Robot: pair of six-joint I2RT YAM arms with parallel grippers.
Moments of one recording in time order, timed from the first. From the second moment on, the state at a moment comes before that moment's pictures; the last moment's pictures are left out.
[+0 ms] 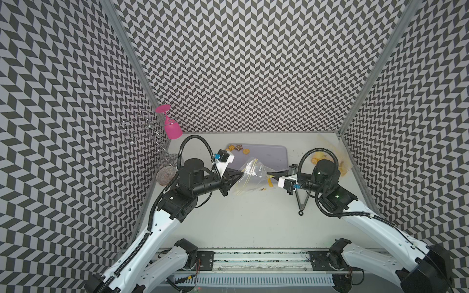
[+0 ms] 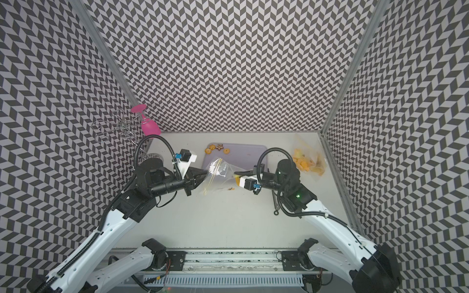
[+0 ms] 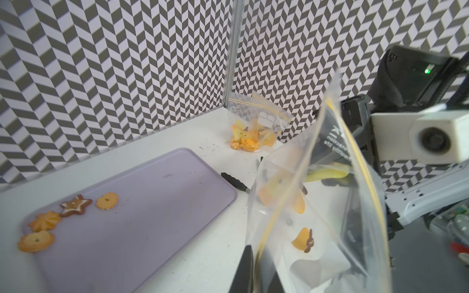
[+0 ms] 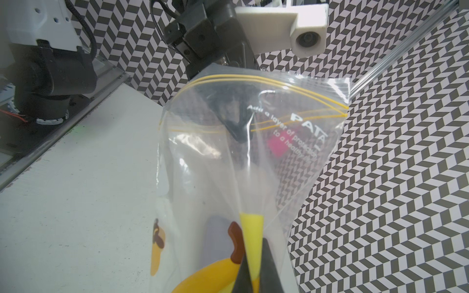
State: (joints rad) left arm -0.50 0.89 0.94 -0.33 0.56 -0.08; right arm 0.58 1.04 0.79 0.17 -0.69 -0.85
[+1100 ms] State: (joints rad) left arm -0.17 1.18 1.26 -0.74 -0.27 -0.41; right arm 0.71 1.98 1.34 -0.04 -0.10 0.34
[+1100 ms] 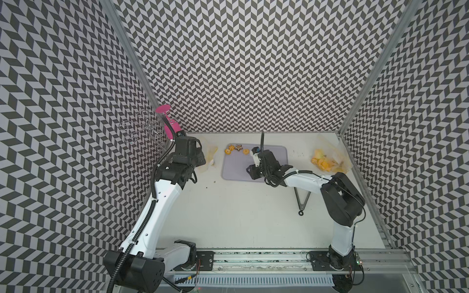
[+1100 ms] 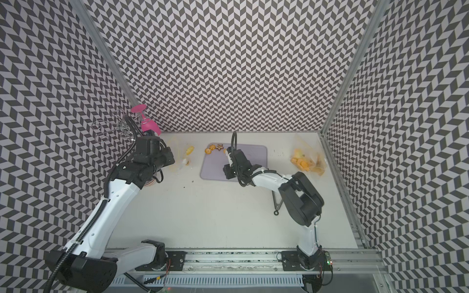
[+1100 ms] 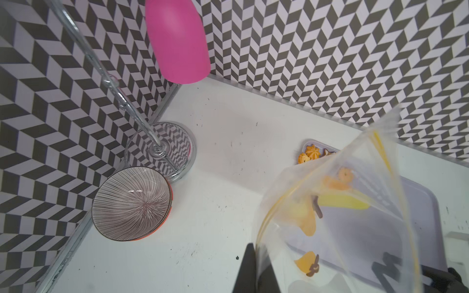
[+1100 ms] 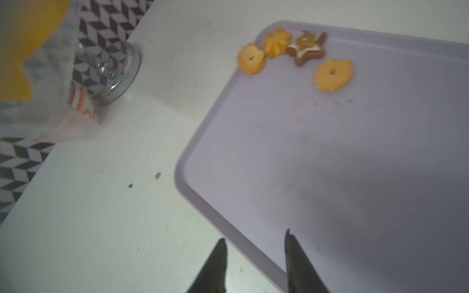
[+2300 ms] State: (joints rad) left arm -0.13 1.24 1.26 -0.78 -0.25 -0.50; right arm 0.78 2.23 1.55 -0.21 -0.26 0.26
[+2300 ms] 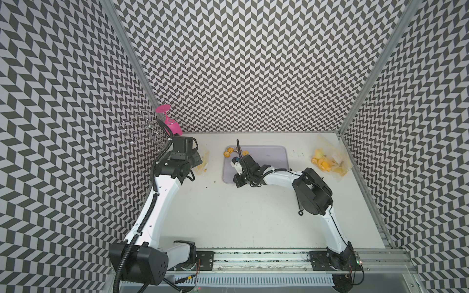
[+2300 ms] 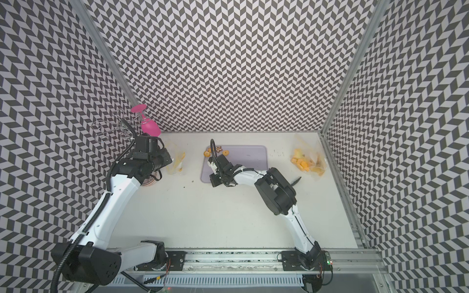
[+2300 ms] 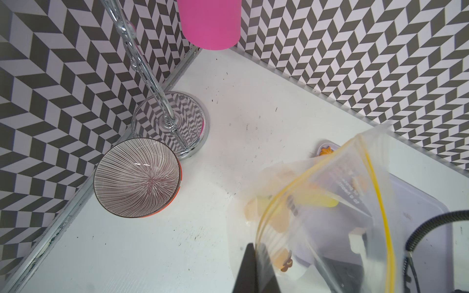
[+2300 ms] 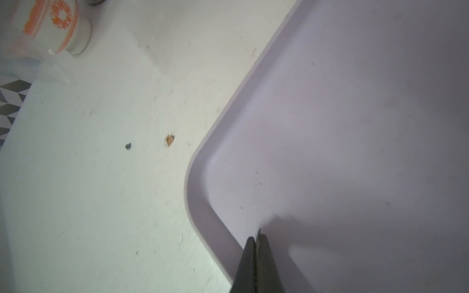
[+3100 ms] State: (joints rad) left arm -0.37 1.24 1.10 -0.77 -0.45 -0.65; right arm 0.78 1.18 0.65 -0.24 0.35 0.66
